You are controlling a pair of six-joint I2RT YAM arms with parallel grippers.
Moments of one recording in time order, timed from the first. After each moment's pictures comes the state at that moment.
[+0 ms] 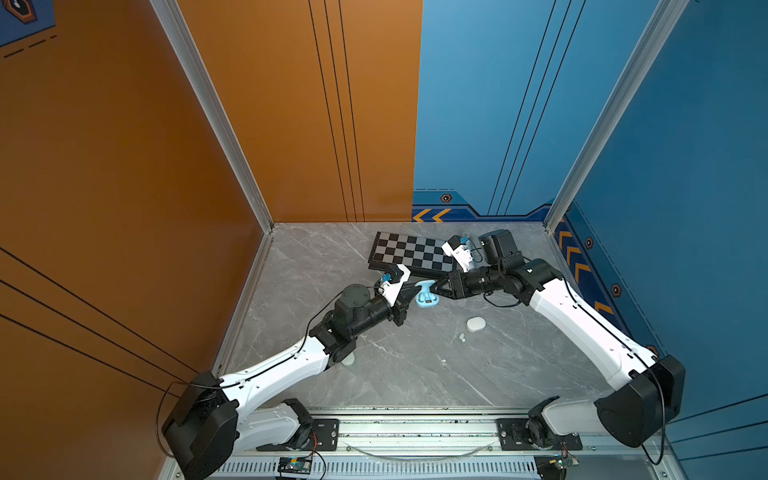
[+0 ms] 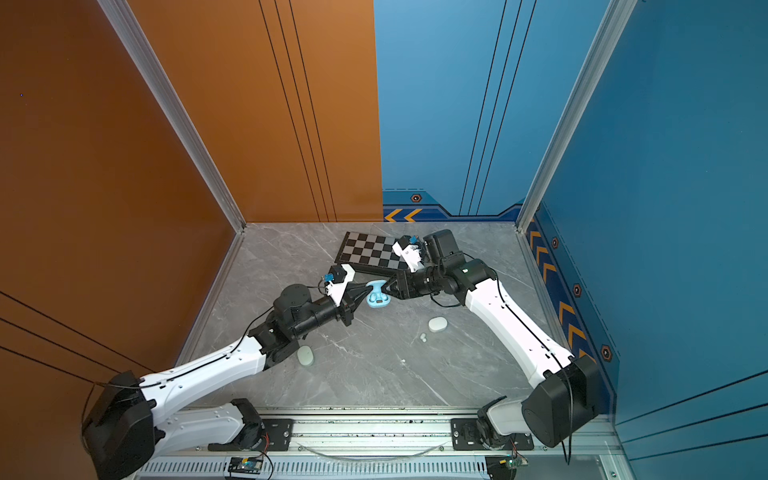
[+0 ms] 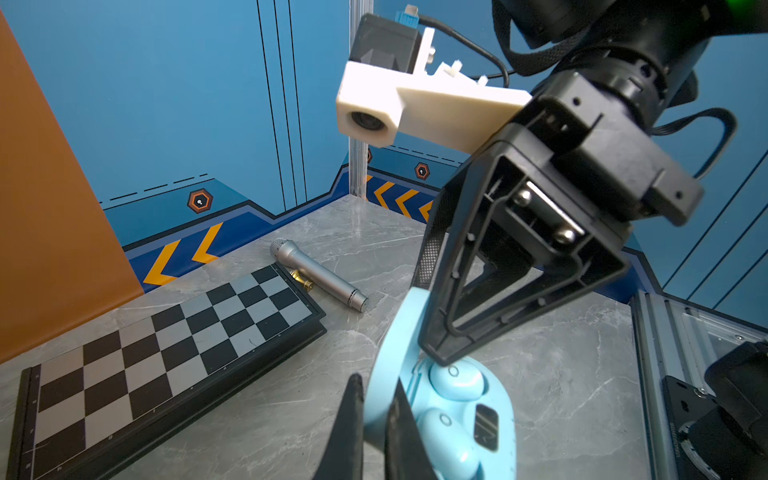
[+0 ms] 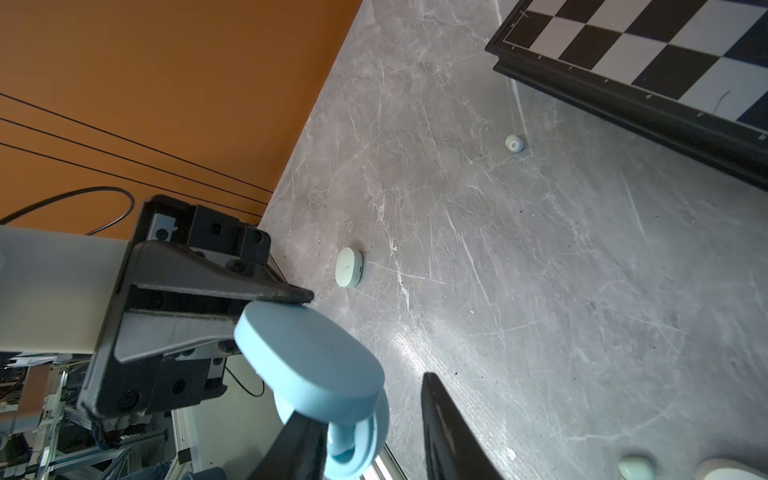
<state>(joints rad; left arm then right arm) -0.74 1.18 0.68 0.42 0.19 -0.05 0.46 1.39 1.32 -0.73 -0.66 0.29</state>
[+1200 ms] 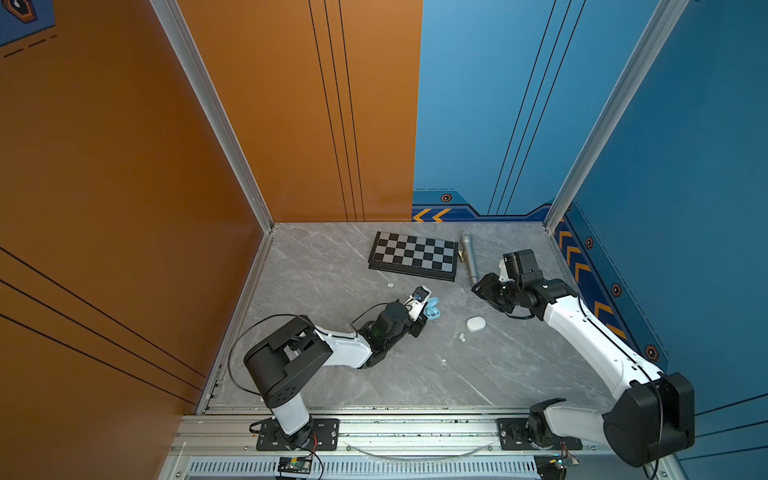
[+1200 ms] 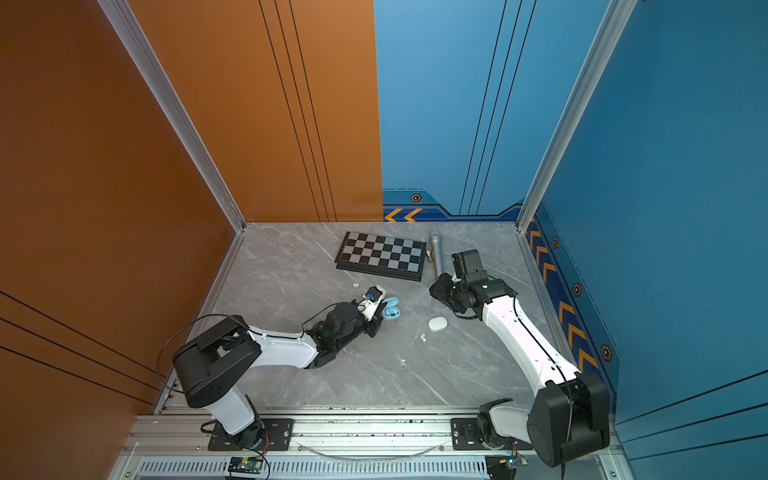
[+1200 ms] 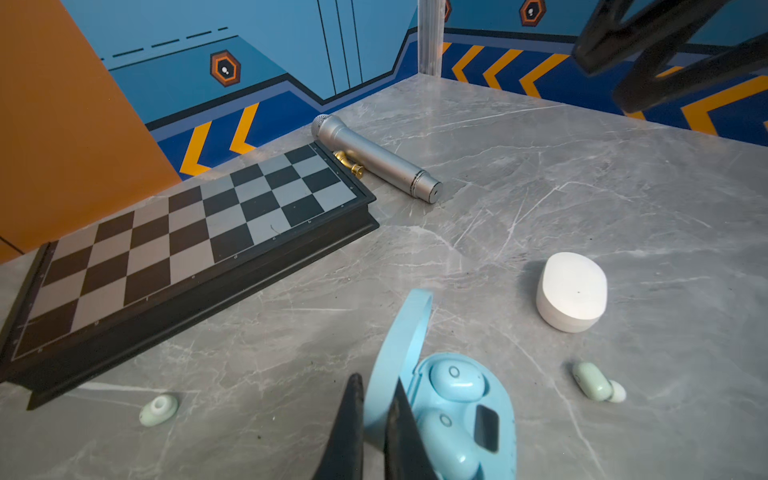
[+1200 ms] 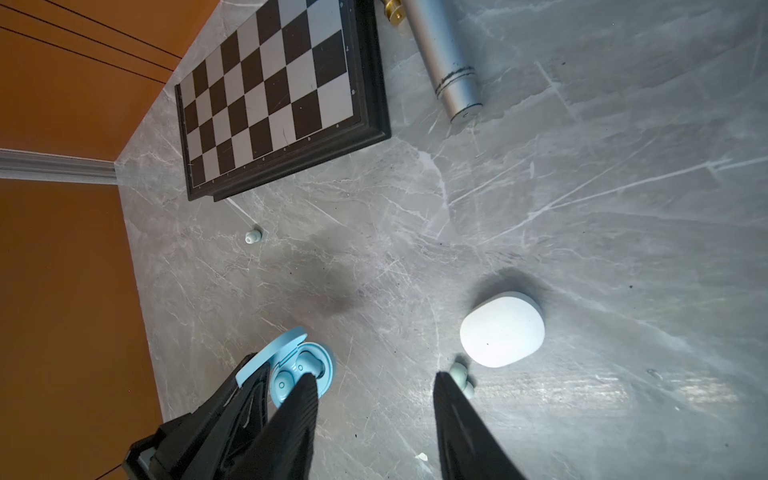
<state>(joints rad) -0.89 1.74 0.64 0.80 -0.24 0.01 0.26 1.30 1.03 -0.66 -0.19 0.81</state>
